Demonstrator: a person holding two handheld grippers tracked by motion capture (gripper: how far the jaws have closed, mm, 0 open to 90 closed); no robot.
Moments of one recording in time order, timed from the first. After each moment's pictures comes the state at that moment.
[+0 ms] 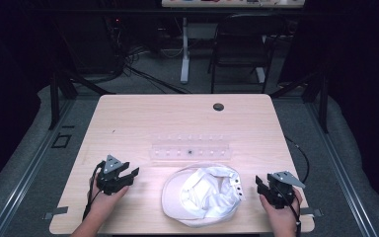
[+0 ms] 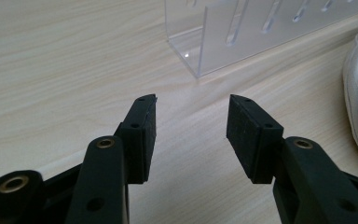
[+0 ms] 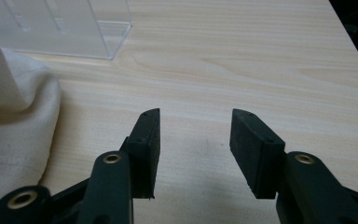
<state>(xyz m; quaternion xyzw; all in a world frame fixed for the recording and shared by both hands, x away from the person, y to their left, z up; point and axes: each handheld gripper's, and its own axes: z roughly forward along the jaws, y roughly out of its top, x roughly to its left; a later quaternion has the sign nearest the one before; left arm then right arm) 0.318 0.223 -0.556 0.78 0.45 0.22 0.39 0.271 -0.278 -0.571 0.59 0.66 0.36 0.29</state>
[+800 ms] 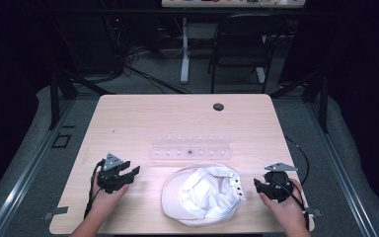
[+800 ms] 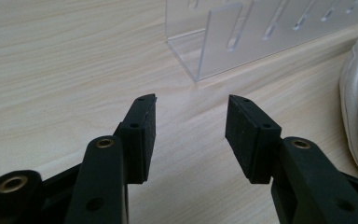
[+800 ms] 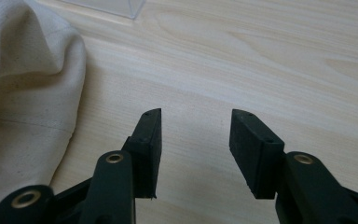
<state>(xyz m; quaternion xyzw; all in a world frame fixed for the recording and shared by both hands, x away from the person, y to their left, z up) 0.326 0.224 -0.556 0.77 0.46 0.19 0.39 0.284 -0.269 -0.538 0.57 0.74 0.27 0.22</state>
